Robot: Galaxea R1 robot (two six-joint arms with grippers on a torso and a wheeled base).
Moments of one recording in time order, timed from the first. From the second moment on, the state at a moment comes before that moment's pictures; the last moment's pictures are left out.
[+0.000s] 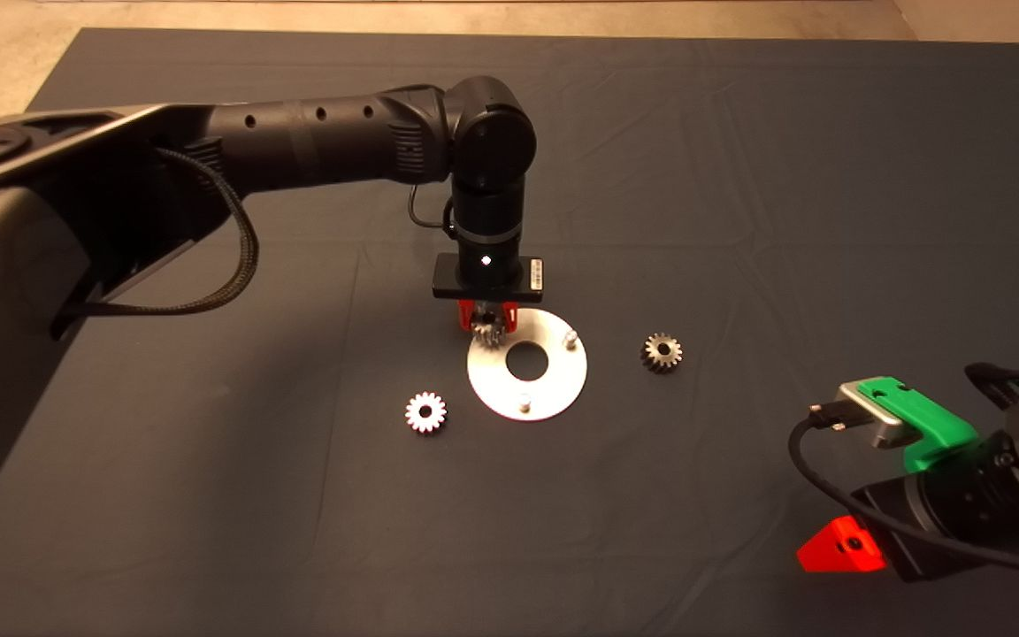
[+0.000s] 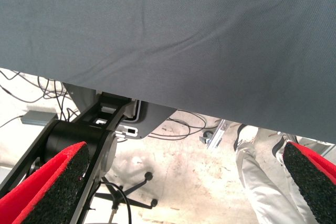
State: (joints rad) left arm -0.41 2.93 -1.58 0.12 1.52 -1.31; right arm 0.46 2.22 -0.33 -0.04 -1.53 1.73
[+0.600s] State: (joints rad) left arm -0.41 2.93 -1.58 0.12 1.52 -1.31; right arm 0.46 2.22 -0.33 -0.04 -1.53 1.73
